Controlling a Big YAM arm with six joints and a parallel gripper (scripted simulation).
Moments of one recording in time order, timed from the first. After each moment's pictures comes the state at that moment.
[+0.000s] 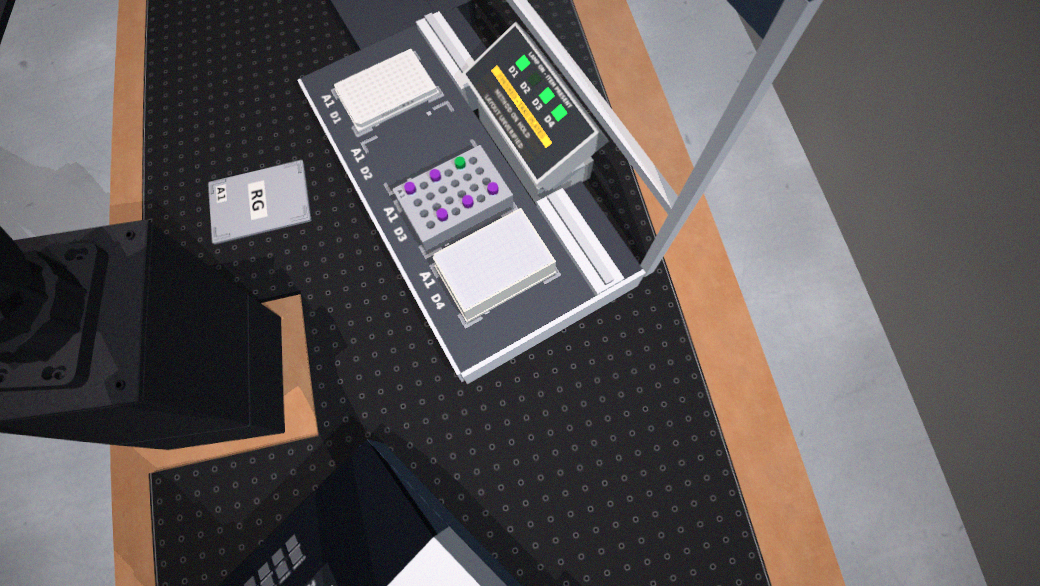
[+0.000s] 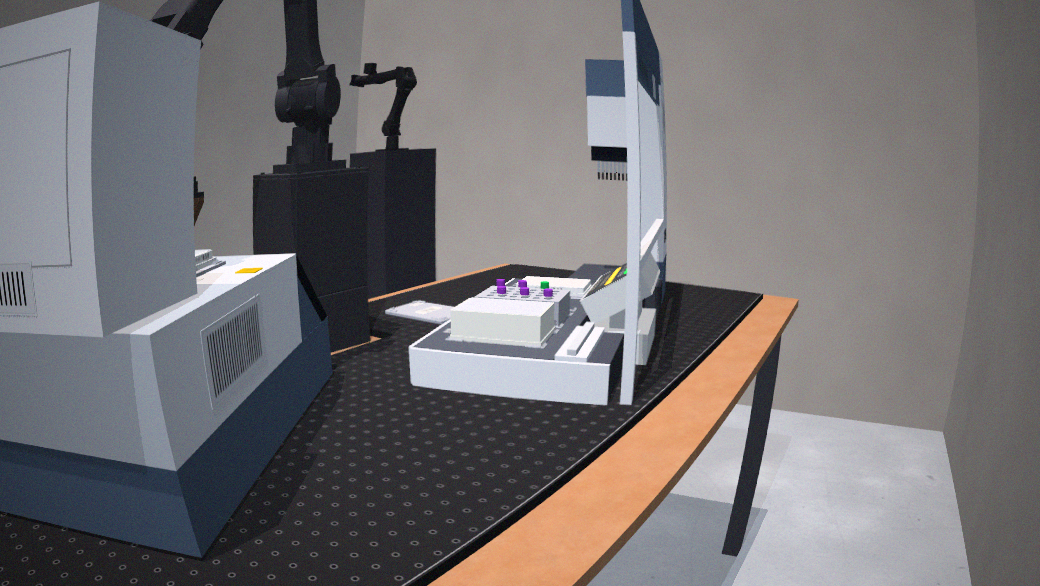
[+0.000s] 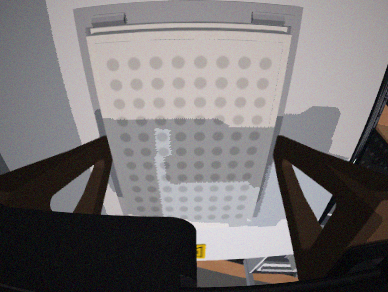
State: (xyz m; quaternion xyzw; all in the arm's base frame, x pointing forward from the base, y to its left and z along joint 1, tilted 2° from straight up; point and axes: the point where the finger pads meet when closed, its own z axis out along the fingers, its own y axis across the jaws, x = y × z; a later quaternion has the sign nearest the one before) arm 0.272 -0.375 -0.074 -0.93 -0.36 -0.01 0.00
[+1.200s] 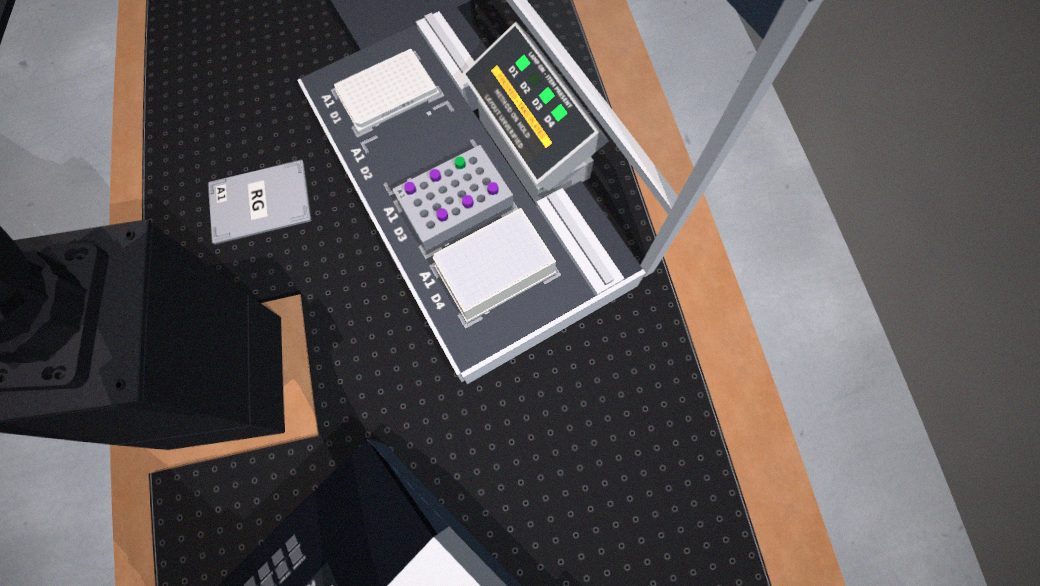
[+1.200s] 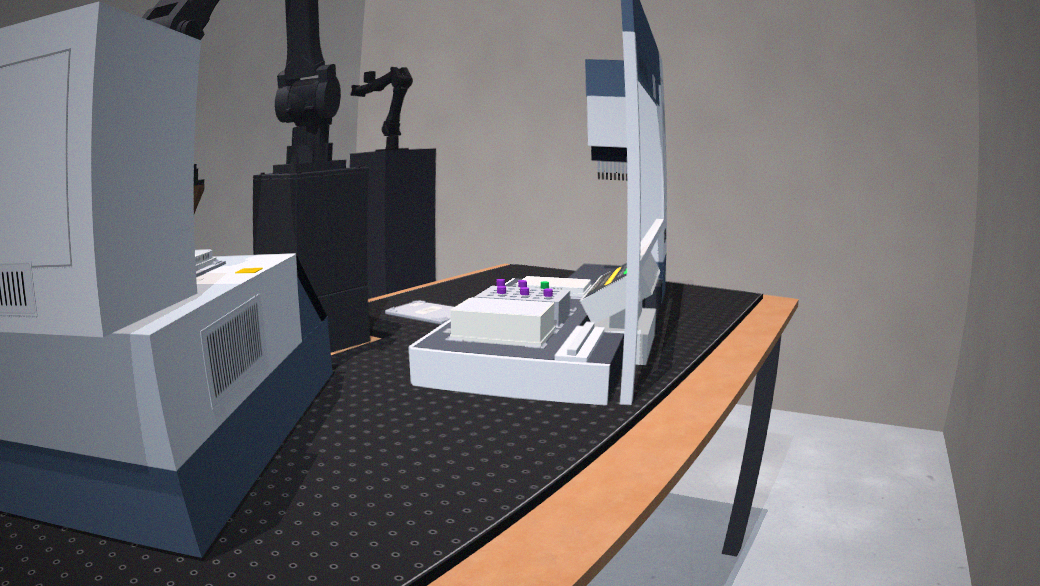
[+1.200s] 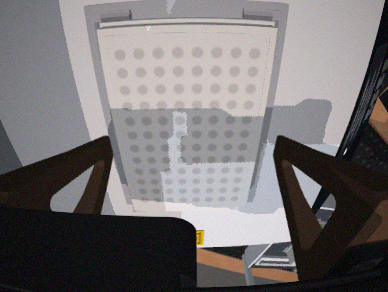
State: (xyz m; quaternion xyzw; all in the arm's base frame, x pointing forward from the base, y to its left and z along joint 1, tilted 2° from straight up) arm 0.272 -0.374 -0.059 -0.93 -0.36 -0.01 0.01
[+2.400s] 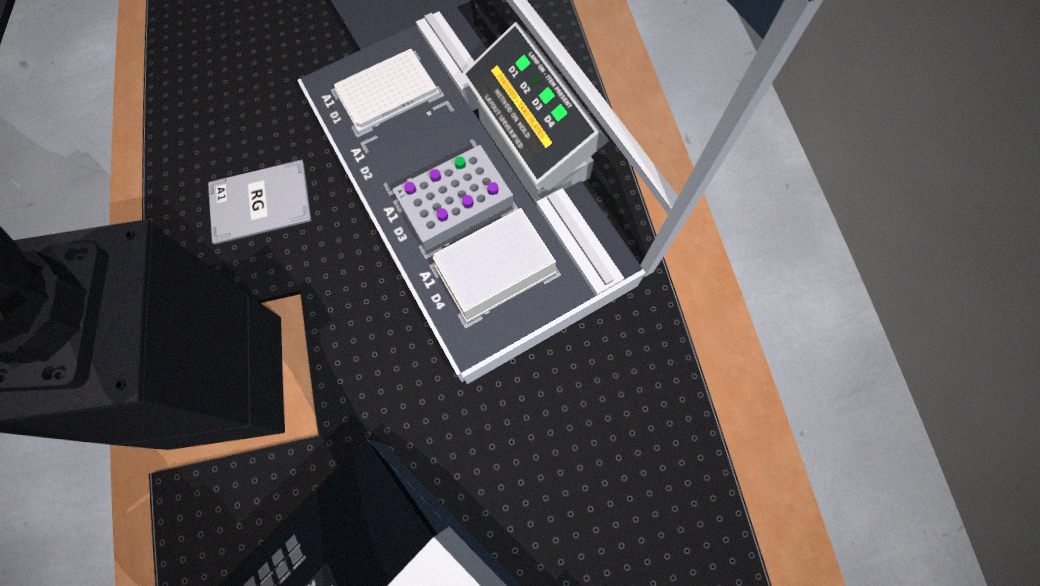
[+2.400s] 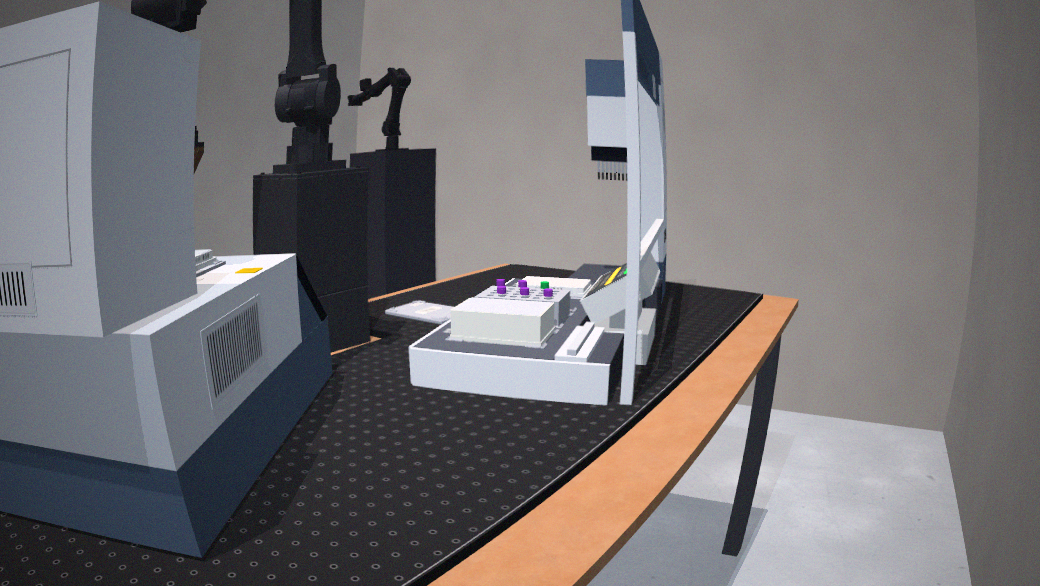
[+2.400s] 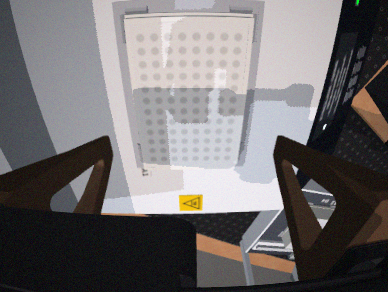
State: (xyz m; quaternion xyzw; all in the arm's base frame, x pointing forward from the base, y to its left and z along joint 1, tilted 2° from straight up) arm 0.271 -0.376 -0.012 -0.93 -0.36 -0.01 0.01
